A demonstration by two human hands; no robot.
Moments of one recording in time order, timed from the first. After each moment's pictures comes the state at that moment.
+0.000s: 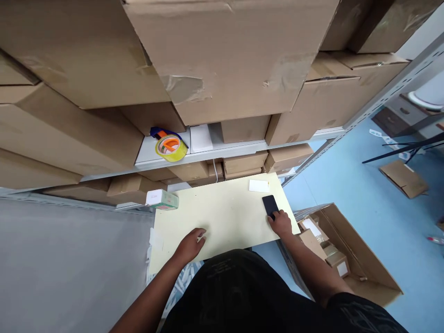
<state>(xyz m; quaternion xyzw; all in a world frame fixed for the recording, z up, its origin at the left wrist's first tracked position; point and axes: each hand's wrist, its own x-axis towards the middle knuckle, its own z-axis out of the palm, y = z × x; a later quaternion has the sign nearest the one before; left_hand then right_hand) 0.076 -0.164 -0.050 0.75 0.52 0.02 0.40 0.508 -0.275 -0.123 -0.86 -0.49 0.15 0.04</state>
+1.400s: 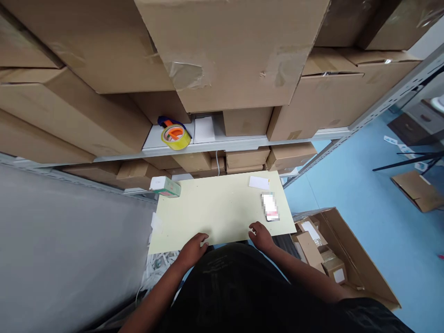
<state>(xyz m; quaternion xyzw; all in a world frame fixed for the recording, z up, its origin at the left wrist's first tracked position) 0.094 -0.244 -0.056 0.75 0.54 0.01 0.39 0.433 -0.318 -0.114 -0.70 -0.59 0.34 0.20</state>
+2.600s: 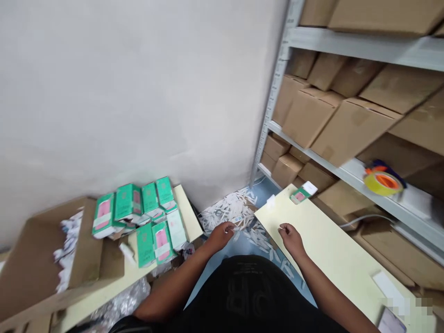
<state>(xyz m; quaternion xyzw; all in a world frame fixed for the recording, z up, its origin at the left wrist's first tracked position) -0.151 -0.476 -0.014 0.39 0.76 0.39 0.35 0.118 -0.255 -0.037 -0.50 -0.74 0.41 0.17</state>
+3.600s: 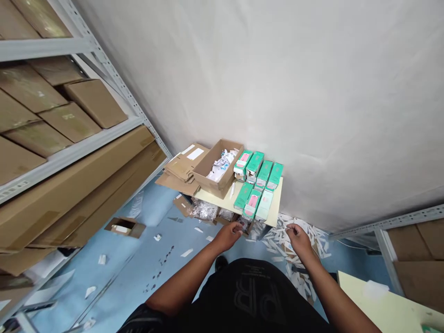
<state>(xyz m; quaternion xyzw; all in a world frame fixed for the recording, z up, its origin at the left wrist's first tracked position) -0.097 -0.761 -0.013 0.01 0.84 0.52 0.15 -0.111 -0.422 -0.029 -0.13 -0.87 0.48 -0.01</state>
